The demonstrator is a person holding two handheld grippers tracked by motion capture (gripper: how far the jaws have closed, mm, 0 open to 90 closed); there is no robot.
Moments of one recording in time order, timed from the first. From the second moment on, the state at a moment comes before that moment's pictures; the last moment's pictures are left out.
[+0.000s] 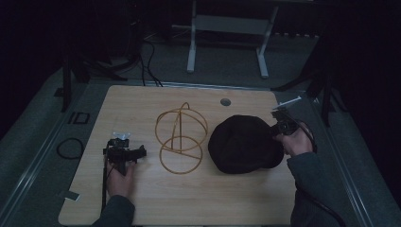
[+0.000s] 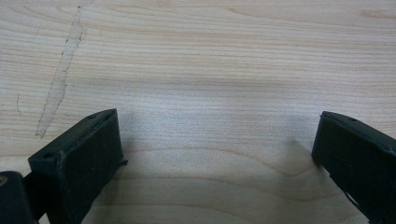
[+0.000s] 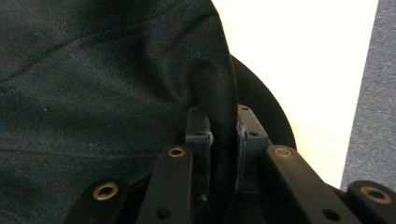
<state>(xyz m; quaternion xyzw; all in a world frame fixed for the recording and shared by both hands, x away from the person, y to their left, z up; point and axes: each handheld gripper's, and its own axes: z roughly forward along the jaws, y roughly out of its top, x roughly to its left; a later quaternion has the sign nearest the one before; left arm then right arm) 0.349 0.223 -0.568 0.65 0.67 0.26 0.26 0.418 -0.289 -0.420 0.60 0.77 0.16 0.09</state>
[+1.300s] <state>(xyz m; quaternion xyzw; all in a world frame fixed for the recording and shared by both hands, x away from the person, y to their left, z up) 0.349 0.223 -0.568 0.65 0.67 0.26 0.26 0.438 -0.322 -0.382 0.63 0.74 0.23 0.05</state>
